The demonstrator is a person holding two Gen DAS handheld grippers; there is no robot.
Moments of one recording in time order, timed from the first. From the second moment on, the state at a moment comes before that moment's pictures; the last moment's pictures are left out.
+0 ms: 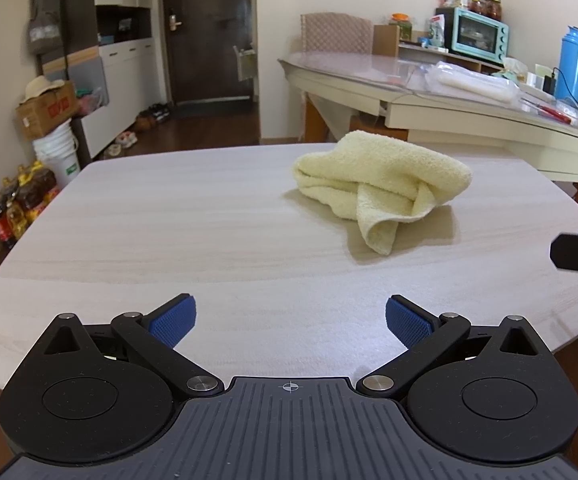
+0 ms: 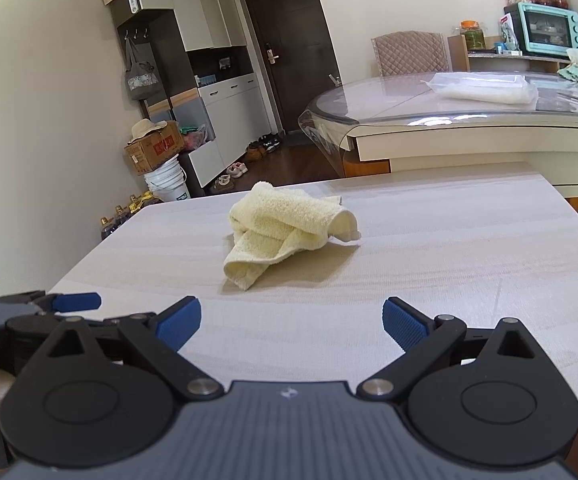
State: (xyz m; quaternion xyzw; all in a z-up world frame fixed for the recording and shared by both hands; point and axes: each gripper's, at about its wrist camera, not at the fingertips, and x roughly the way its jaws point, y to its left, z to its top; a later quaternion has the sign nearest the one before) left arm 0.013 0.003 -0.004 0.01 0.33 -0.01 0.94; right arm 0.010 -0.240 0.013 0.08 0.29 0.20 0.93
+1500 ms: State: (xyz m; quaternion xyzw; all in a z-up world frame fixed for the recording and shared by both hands) left arm 0.073 0.112 0.023 0.04 0.32 0.08 0.94; right arm 0.089 -0.147 0.125 -0.01 0.09 0.38 0.92
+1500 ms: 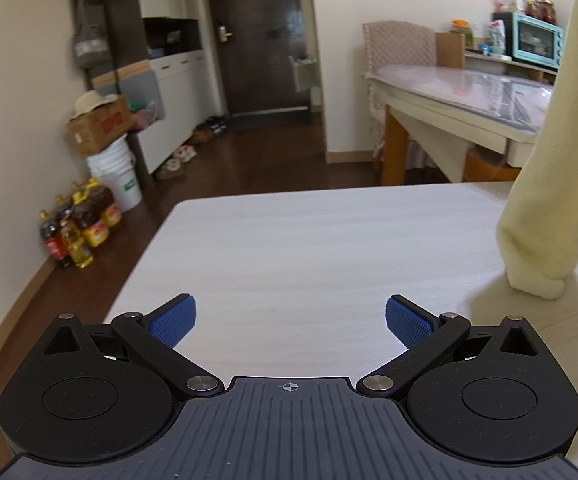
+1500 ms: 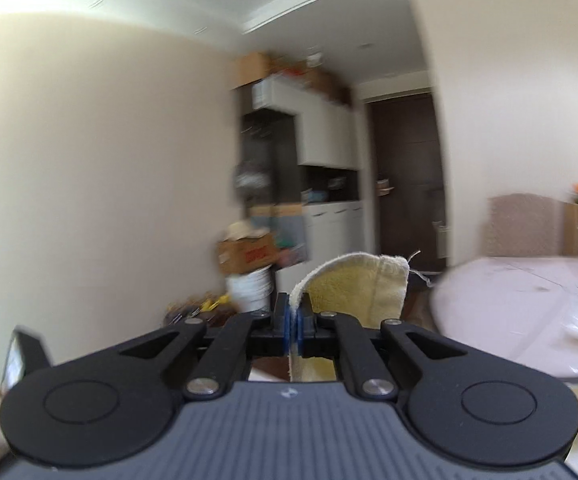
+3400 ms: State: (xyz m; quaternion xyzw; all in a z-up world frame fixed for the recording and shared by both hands) left arm 0.037 -0.019 0.020 0.41 0.26 -0.34 0.80; right arm 0.024 -0.226 0.014 -0.05 0.27 0.31 0.91
